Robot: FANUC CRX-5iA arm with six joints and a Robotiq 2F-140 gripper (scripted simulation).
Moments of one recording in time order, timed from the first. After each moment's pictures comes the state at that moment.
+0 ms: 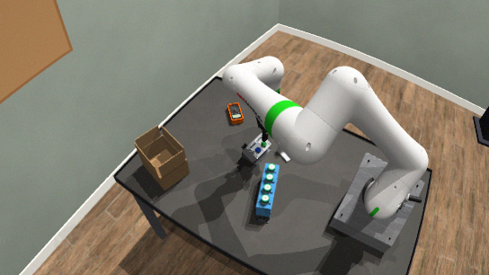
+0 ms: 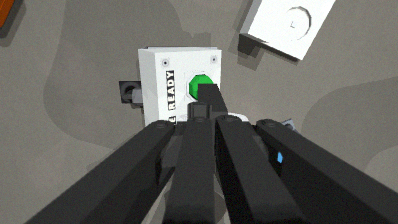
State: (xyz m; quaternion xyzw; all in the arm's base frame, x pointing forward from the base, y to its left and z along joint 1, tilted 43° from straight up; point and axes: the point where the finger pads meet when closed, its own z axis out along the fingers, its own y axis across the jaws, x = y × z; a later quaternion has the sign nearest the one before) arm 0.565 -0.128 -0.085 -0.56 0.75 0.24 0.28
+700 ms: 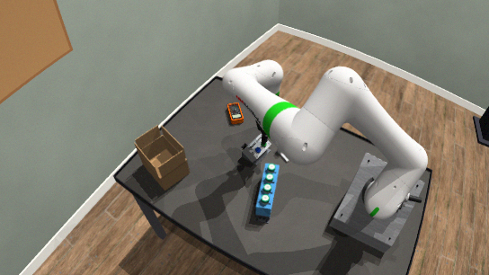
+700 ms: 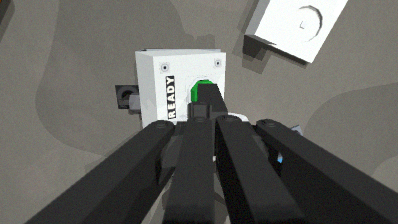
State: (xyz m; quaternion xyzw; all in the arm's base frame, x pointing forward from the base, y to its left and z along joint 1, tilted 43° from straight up) arm 0.570 -0.117 -0.099 -0.56 0.75 0.24 0.28
